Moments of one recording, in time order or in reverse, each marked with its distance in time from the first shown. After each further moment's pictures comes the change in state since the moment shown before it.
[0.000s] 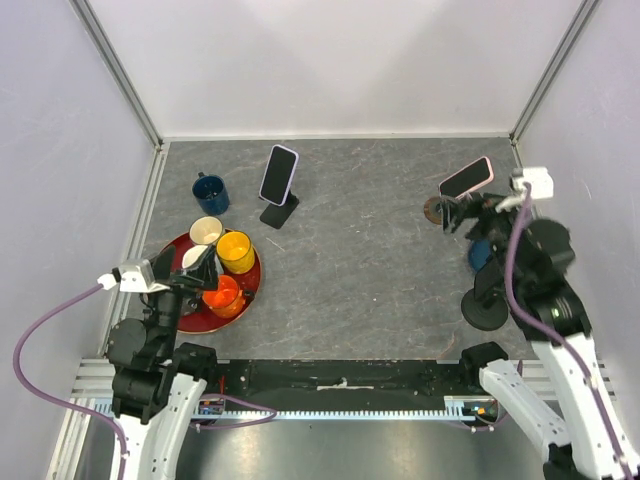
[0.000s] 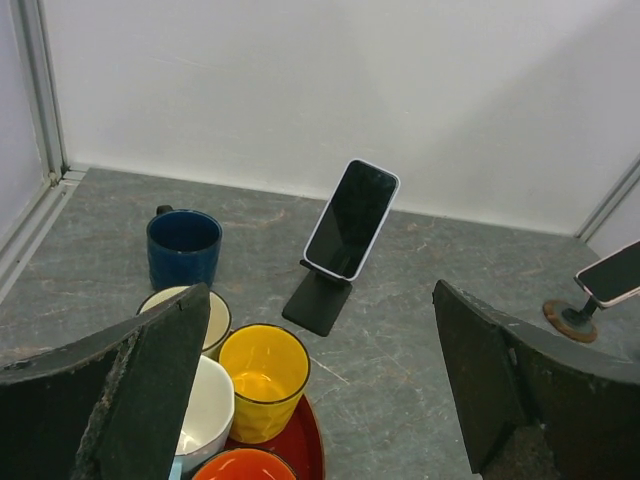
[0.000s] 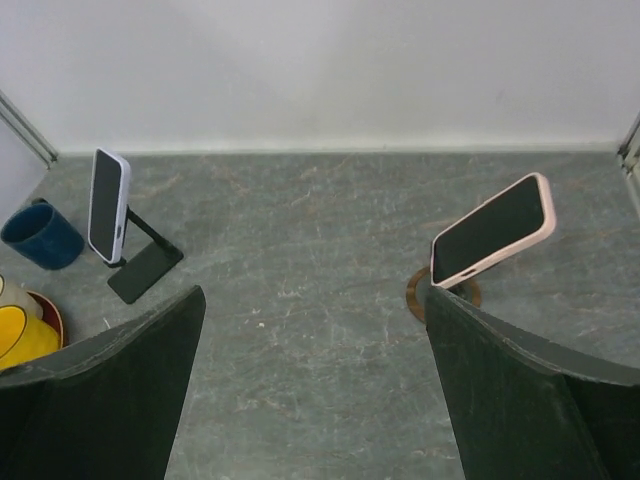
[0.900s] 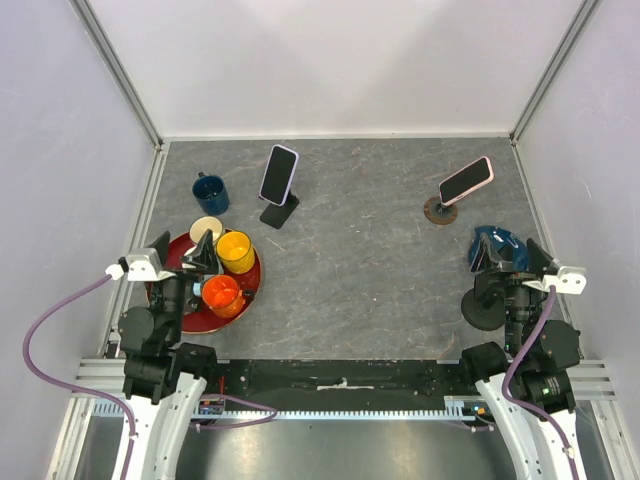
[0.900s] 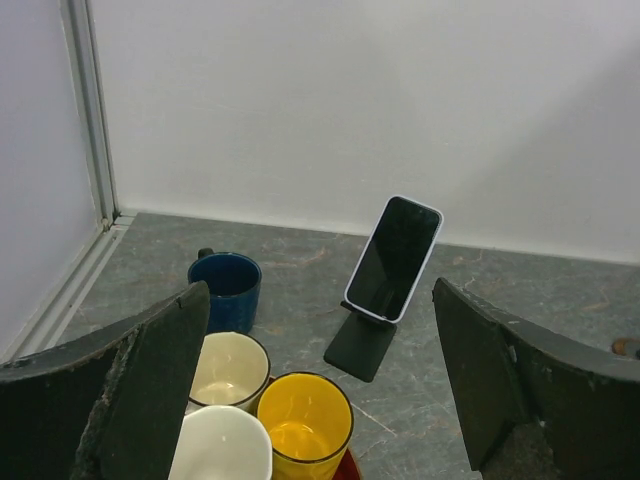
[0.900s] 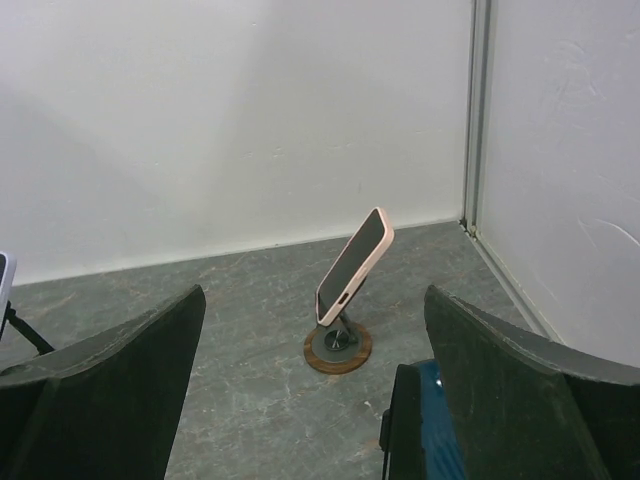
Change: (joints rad) left arm 0.029 0.077 -0.088 0.240 -0.034 0.102; right arm -0.003 -0.566 -0.417 0.165 0.263 -0.125
